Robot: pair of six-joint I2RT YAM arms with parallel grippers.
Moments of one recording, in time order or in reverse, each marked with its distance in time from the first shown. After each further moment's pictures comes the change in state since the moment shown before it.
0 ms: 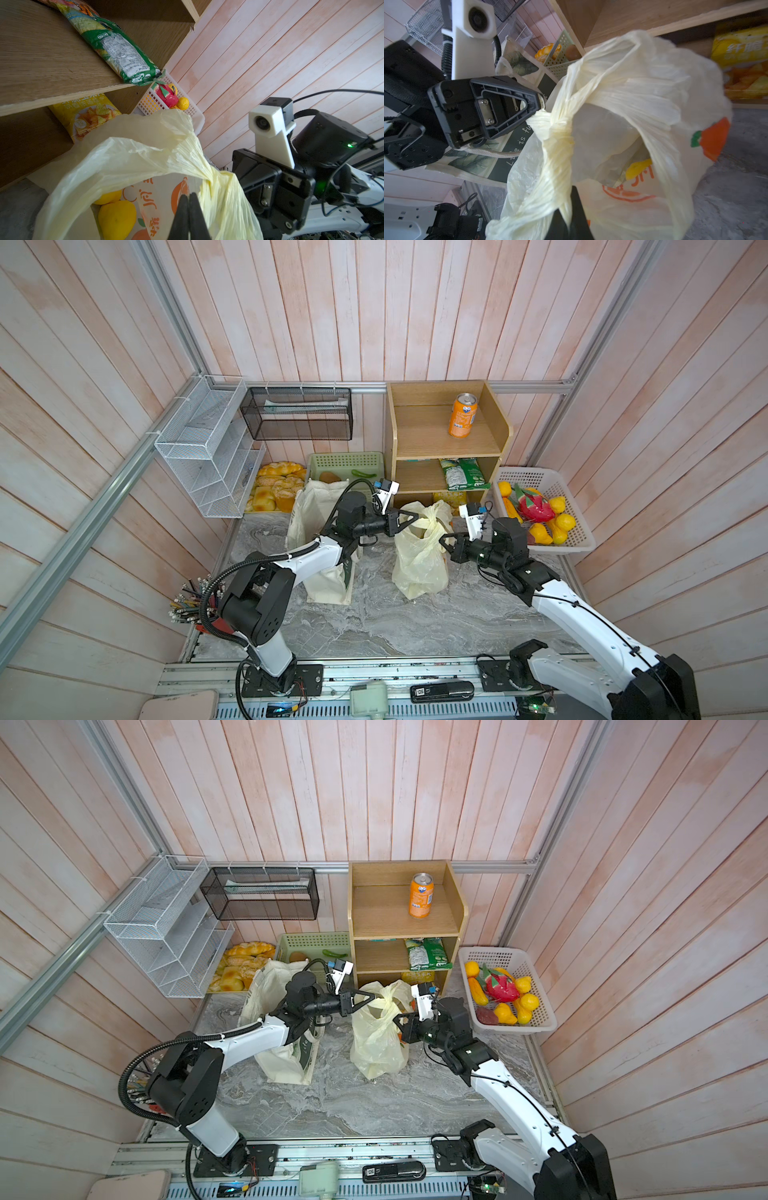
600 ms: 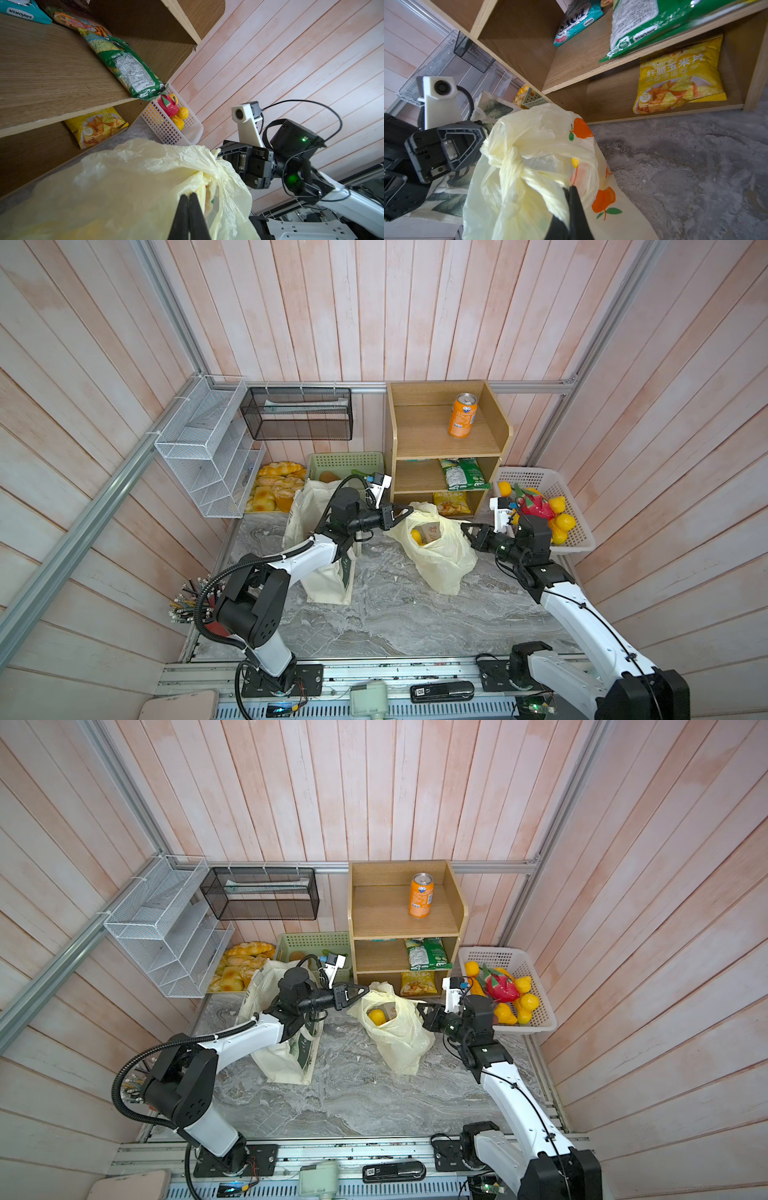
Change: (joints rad) left arm 0.030 -0.025 0.008 0.012 0.003 -0.068; right arm -0.231 0.013 -0.041 0.077 -0.044 0.097
